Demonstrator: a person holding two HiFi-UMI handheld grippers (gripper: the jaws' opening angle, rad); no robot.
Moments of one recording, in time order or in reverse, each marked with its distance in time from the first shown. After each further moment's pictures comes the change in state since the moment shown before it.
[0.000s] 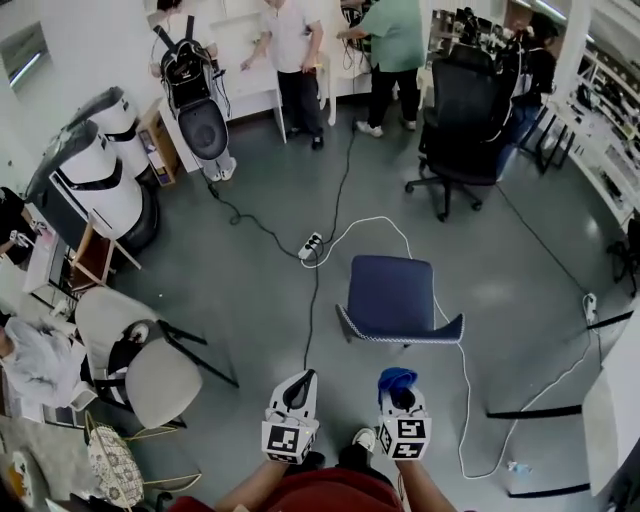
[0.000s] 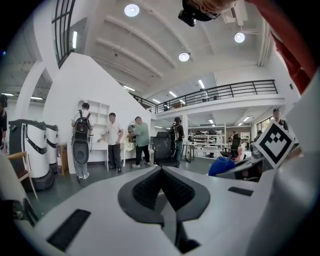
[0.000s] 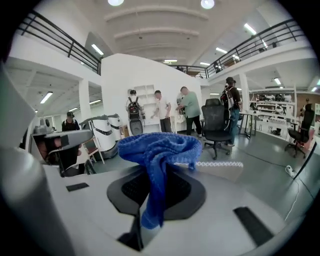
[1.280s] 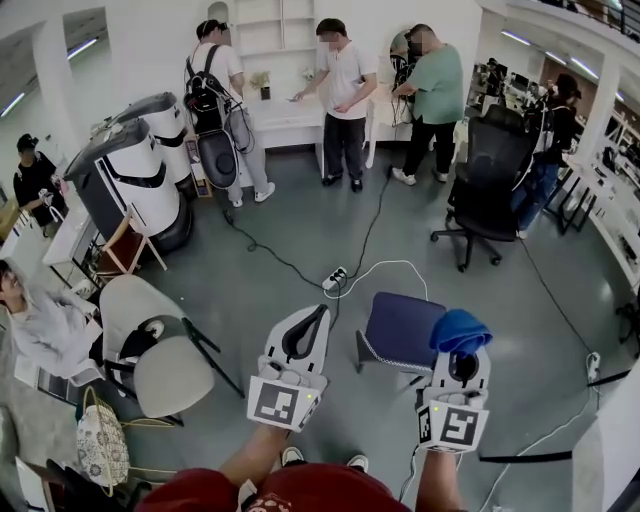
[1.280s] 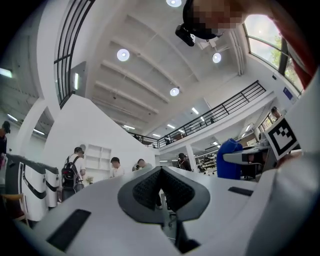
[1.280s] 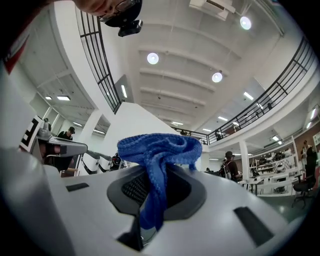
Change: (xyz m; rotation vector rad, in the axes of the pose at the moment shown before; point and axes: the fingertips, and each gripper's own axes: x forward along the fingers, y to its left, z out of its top) left arm -0.014 0.031 0.266 0.125 -0.389 0.062; right arm -0.106 0.017 0.312 -0.276 -0.724 -0.068
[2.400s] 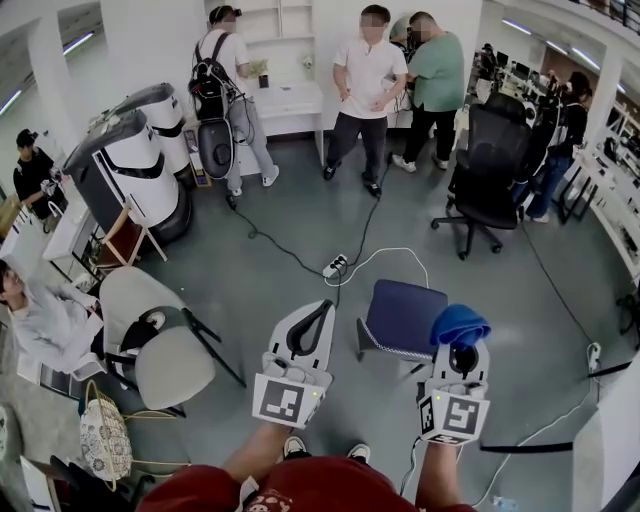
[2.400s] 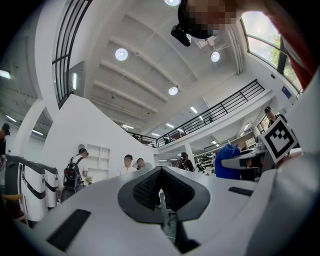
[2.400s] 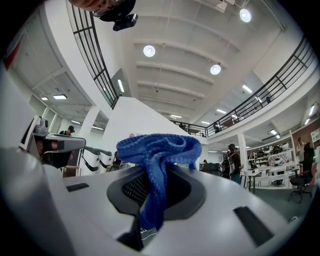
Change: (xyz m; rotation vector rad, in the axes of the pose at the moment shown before) left arm -0.006 -0.010 -0.013 0.006 0.047 -0.010; right arm -0.003 -0.002 -0.027 0.033 0.091 -0.007
